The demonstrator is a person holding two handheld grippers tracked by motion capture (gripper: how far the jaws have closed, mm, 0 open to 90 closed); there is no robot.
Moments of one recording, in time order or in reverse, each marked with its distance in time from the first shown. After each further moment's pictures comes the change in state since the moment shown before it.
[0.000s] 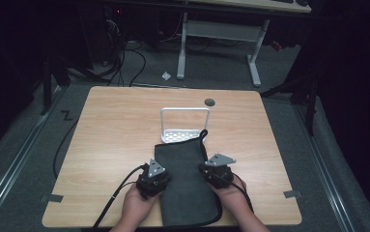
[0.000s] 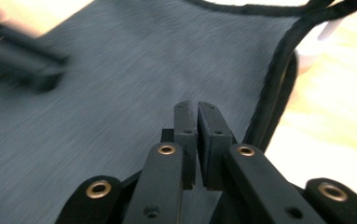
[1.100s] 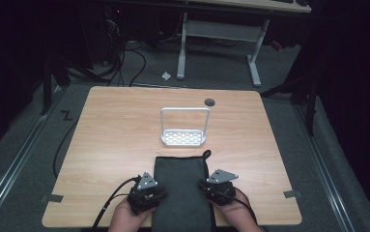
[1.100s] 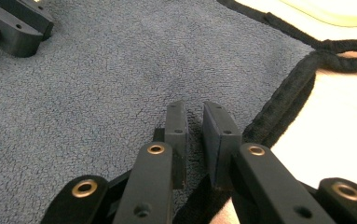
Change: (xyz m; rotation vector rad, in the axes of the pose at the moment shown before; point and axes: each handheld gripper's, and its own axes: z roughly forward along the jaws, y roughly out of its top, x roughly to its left) left arm -0.010 -0.026 -0.035 0.059 -0.148 -0.018; right arm 0.022 -0.039 -0.018 0.018 0.100 -0.030
